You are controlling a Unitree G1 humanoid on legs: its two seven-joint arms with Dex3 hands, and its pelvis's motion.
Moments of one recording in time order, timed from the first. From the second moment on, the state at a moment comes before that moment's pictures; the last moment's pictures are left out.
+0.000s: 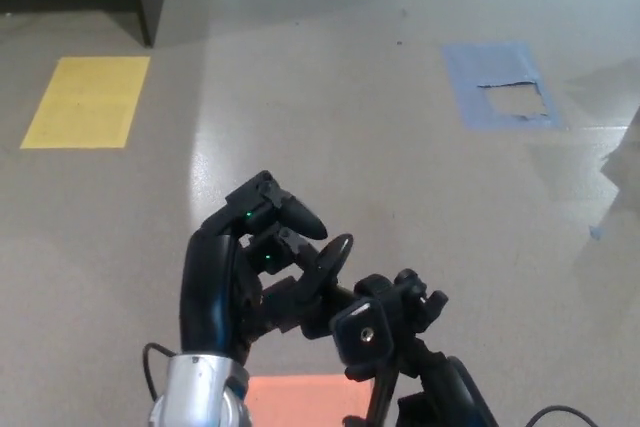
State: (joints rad) left_arm -0.04 -0.06 -0.19 -0.06 -0.09 -0.14 0.10; right_arm -0.10 -0.03 0.28 0.59 -0.33 -0.30 -0.15
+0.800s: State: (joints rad) left_arm 0.22 0.02 -0.50 -0.27 -0.25 0.12 0.16; right_arm -0.19 -0.04 0.30 0.70 -0.40 -0.14 -0.22
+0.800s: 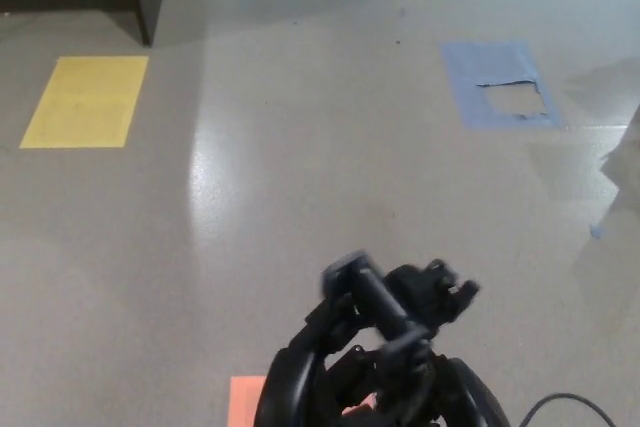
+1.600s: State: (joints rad) left_arm 0.22 0.02 -0.47 -0.33 -0.33 0.27 0.09; right_arm -0.19 -0.05 0.26 0.85 -0.42 -0.44 -0.41
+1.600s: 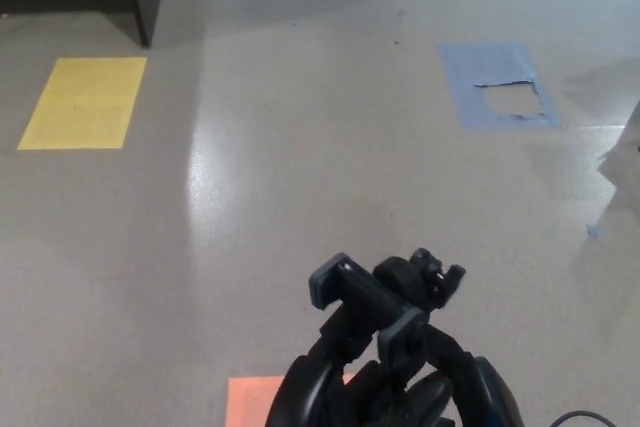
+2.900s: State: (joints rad) left_arm 0.02 -0.04 -0.49 -0.18 -0.37 0.32 0.24; right_arm -0.23 -0.06 0.34 0.91 -0.50 -0.46 -0.55
